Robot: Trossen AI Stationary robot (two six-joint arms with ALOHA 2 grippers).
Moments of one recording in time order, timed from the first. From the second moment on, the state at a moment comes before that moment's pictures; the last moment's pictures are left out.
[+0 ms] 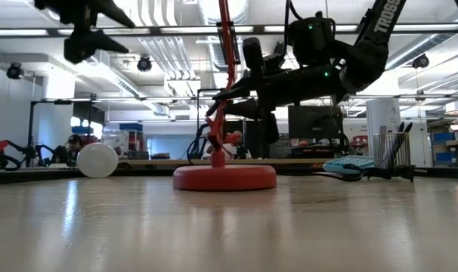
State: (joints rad) left arm -0.03 0.71 0.78 -0.55 -0.25 -0.79; right arm -0.13 1.80 0.74 0.96 0.04 0.87
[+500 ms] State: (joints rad) left arm -0.03 0.73 1.01 -0.70 -0.47 -0.62; right arm -0.13 1.52 0.99 0.06 0.02 0.70
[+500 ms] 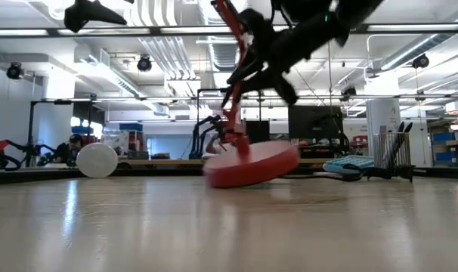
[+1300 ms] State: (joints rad) left arm -0.03 0.70 1.00 -0.70 -0.50 -0.61; right arm -0.15 1.56 1.38 -1.21 -0.01 0.65
